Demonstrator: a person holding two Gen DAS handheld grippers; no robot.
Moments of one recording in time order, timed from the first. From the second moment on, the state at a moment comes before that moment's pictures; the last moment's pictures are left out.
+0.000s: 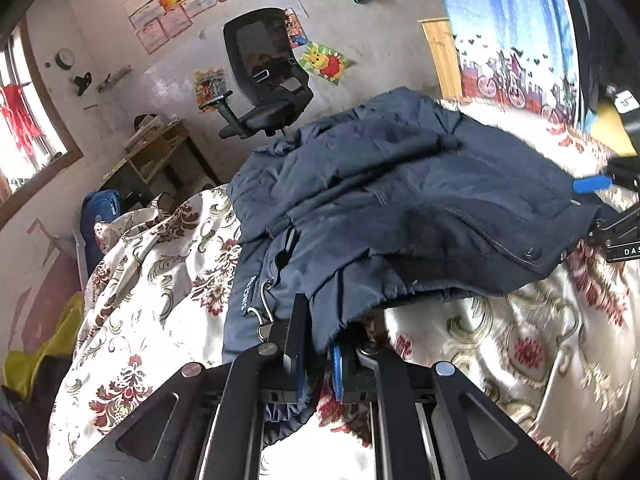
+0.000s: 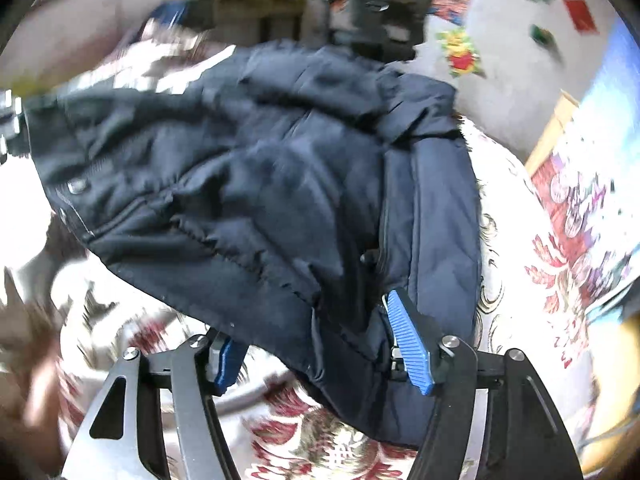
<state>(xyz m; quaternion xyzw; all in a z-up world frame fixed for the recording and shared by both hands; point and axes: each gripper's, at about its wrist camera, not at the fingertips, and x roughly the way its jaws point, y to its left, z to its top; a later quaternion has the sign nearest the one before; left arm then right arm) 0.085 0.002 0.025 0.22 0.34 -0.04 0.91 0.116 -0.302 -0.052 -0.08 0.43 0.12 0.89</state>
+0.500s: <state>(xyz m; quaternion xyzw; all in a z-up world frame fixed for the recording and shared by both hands) 0.110 -0.008 0.055 0.20 0.33 -0.04 0.92 0.099 -0.306 -0.033 -0.07 0.36 0.10 0.93</state>
